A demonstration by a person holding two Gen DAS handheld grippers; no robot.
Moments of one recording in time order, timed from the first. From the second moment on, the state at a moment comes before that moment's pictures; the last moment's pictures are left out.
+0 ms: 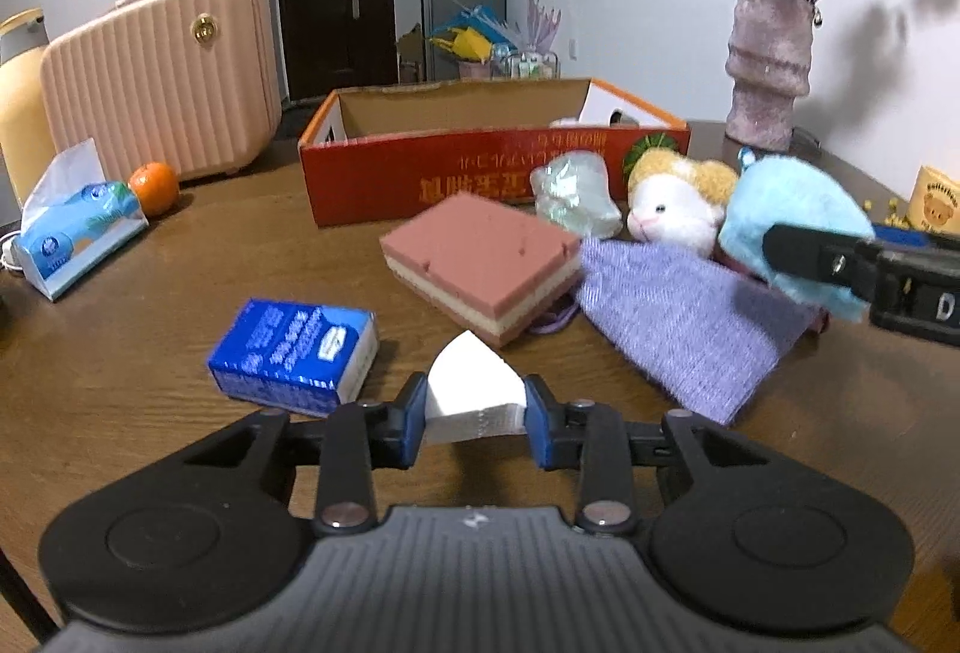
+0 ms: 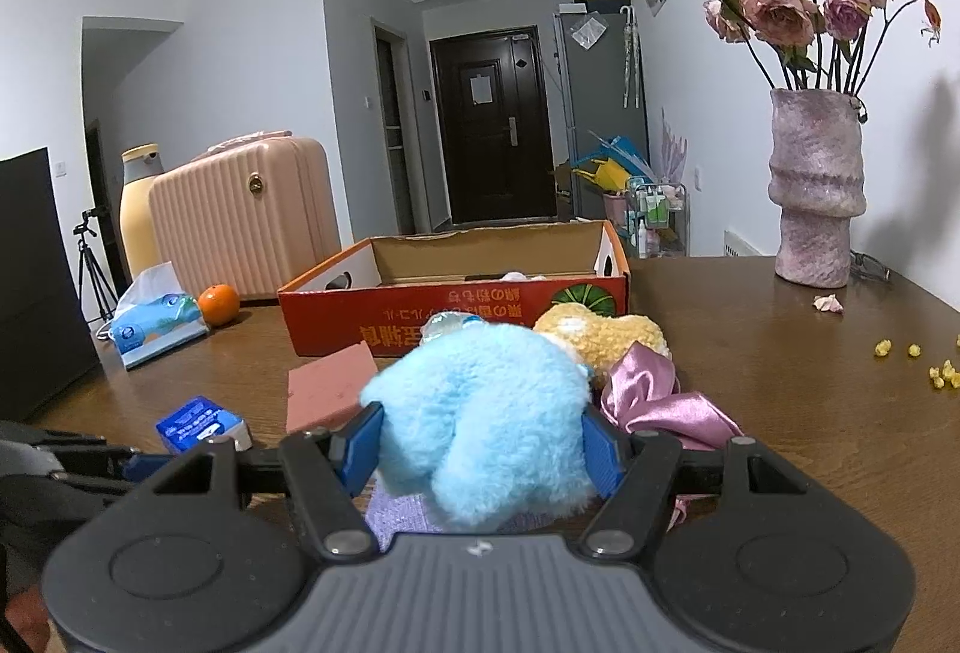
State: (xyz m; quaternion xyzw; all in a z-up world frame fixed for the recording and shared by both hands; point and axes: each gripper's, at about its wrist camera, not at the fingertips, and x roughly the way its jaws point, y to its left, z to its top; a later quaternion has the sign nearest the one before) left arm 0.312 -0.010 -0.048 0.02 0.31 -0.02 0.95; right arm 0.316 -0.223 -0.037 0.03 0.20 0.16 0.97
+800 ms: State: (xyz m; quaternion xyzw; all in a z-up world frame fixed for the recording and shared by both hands) left arm 0.333 0.008 0.014 -0.02 0.22 -0.01 0.98; right arm 0.345 -0.203 -0.008 0.02 0.16 0.14 0.98
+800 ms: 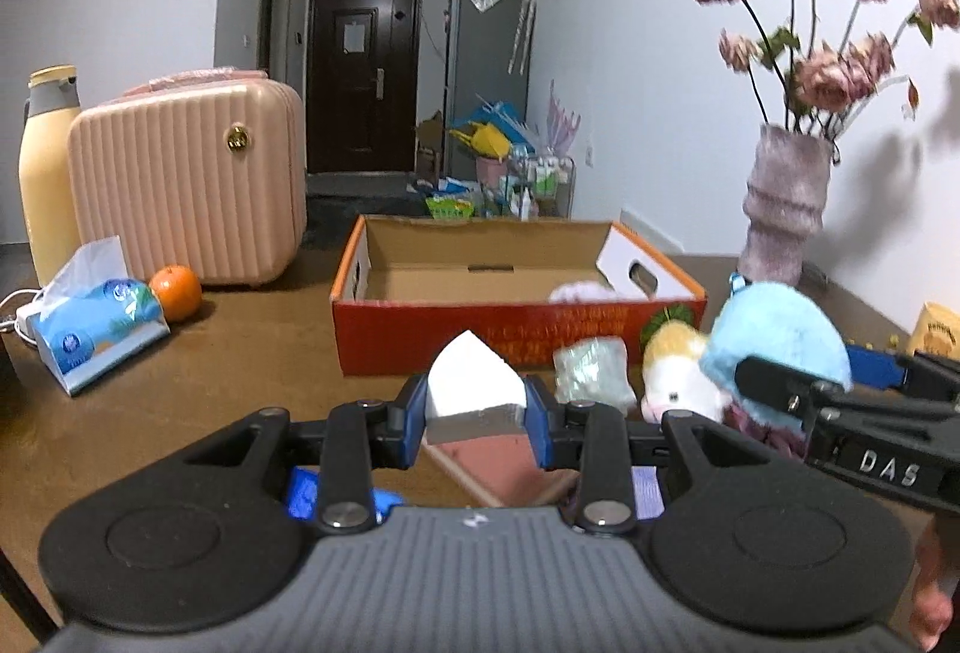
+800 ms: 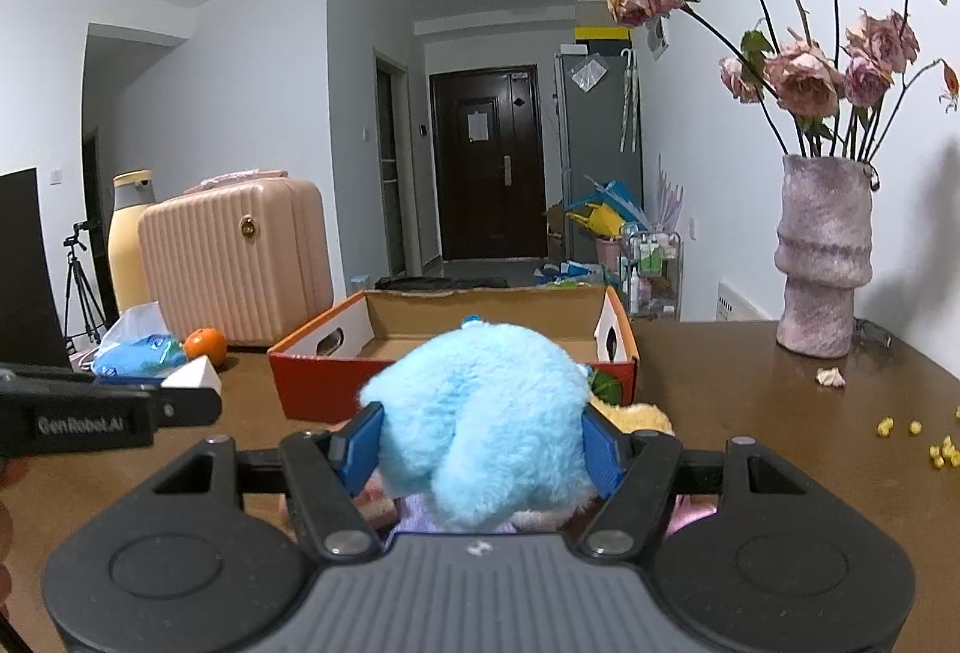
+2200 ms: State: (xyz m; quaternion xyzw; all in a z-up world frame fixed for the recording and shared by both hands) left arm 0.465 0.019 0.042 -0.06 0.17 0.03 0.98; right arm 0.489 -0.171 0.019 0.03 0.16 0.14 0.98
